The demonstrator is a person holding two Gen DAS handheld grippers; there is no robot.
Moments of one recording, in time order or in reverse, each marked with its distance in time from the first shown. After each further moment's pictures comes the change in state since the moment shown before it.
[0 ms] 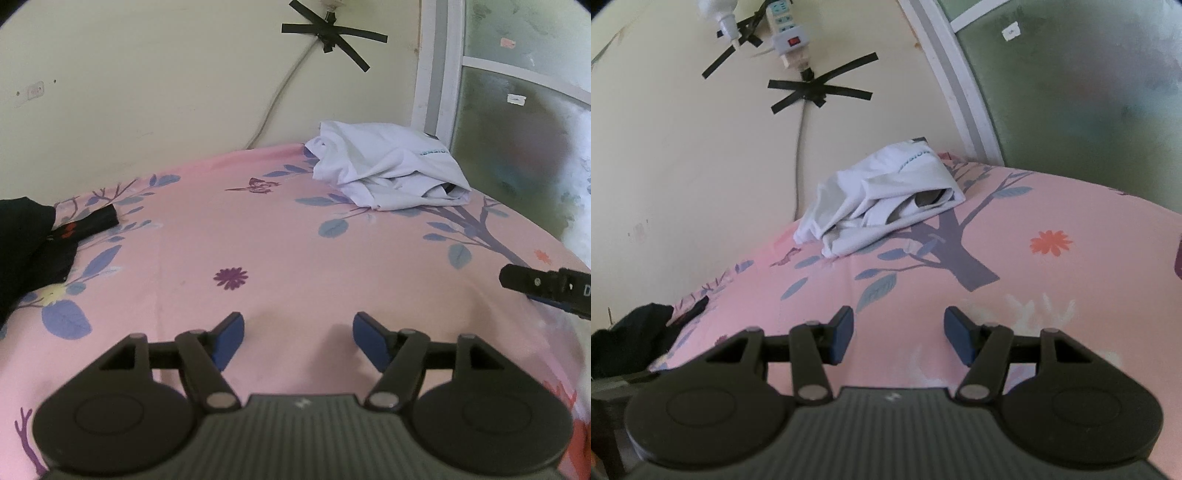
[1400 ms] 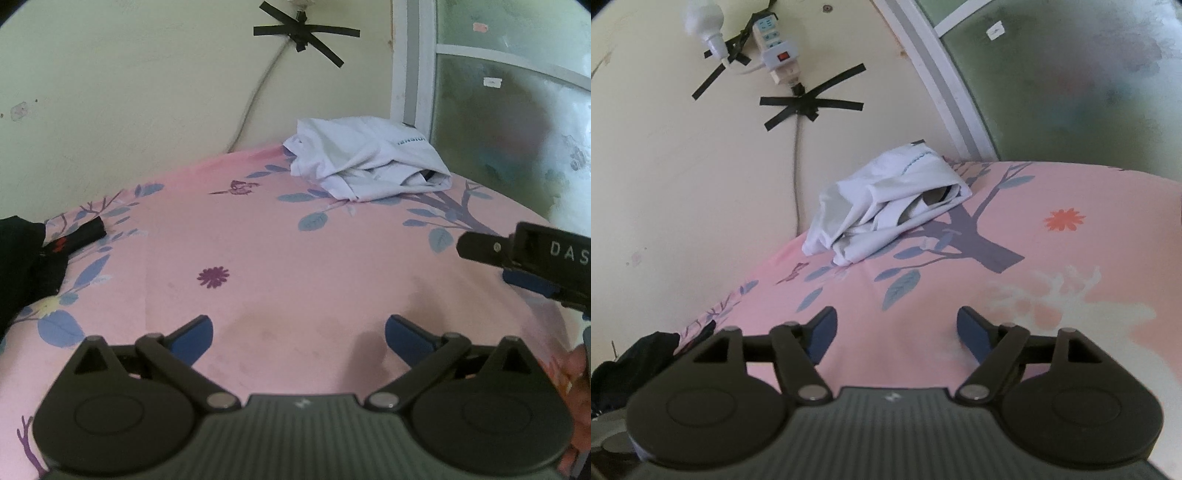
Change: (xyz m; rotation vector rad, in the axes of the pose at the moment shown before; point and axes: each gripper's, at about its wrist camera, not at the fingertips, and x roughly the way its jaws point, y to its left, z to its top) left arm -0.004 -0.010 -0.006 0.073 0.003 -0.028; right arm 0.000 0.023 -0.014 0.107 -0.055 -0.022
